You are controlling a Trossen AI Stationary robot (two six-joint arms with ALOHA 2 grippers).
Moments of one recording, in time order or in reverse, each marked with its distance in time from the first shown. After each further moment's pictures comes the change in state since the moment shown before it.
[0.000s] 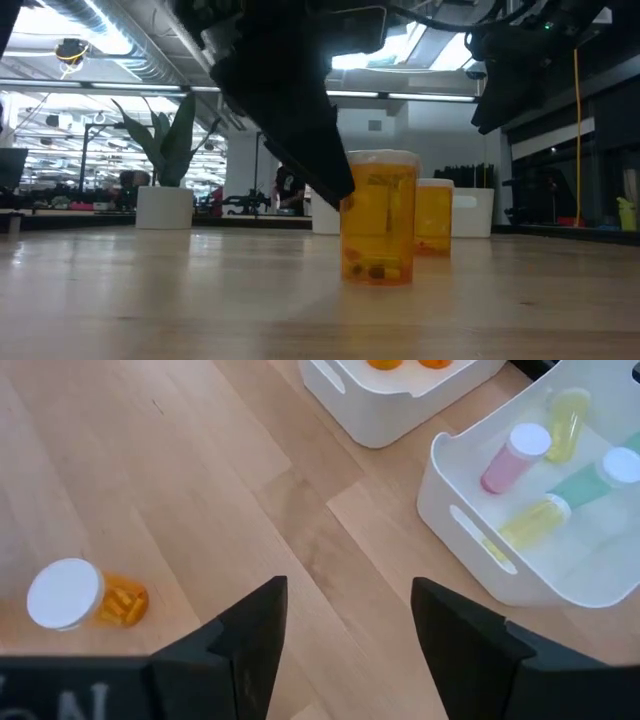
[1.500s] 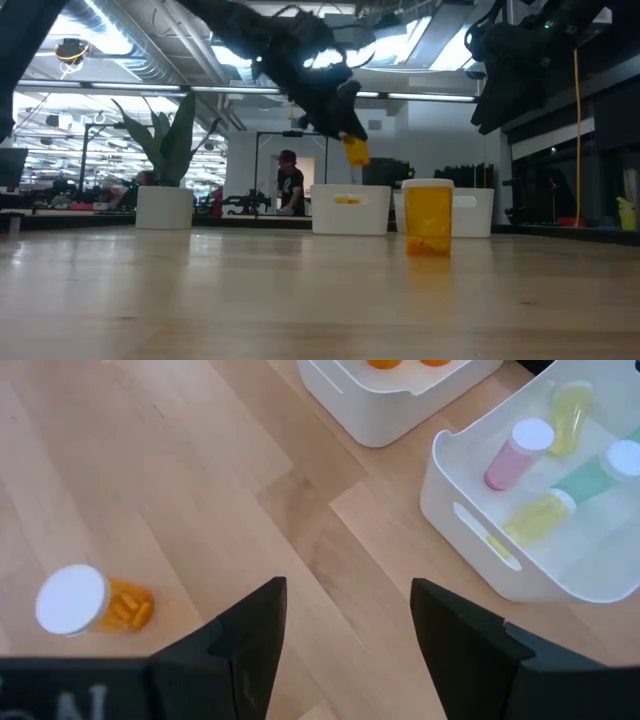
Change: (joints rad) left arm 0.776 -0.141 0.014 0.287 0.040 0.384; right arm 0.000 0.000 0.000 0.002 -0.007 0.027
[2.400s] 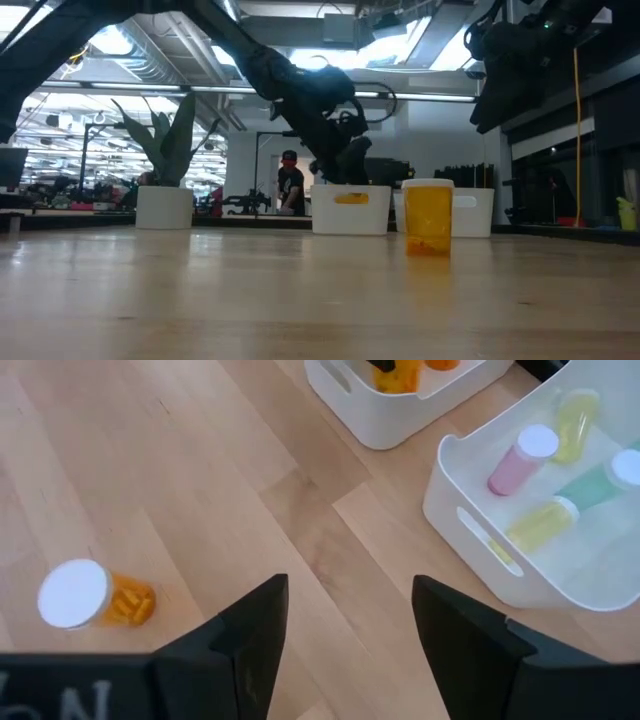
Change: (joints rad) left arm 0.038 0.239 0.112 -0.073 0.081 0.030; right arm -0.001 0.000 0.000 0.010 -0.001 -0.032
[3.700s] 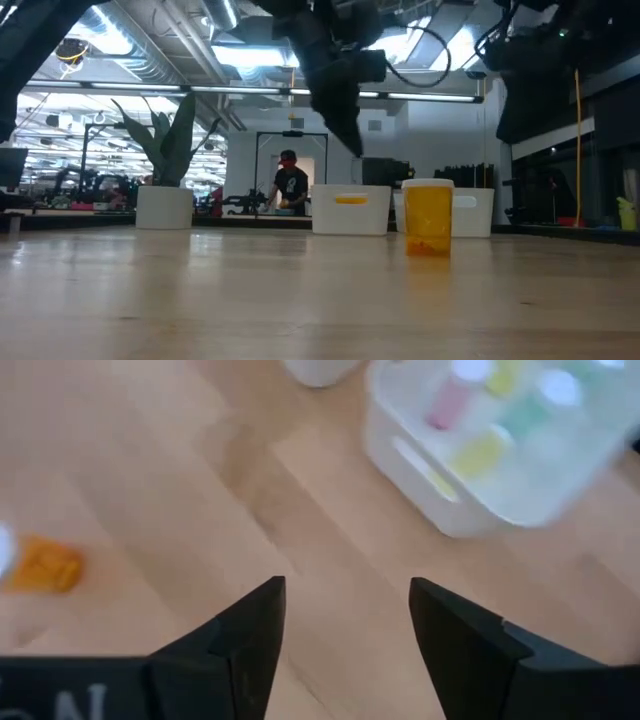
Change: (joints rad) left arm -0.233 -0.064 0.275 -0.678 0.035 0.216; right arm 0.025 -0.011 0.000 -0.185 0.060 0.111
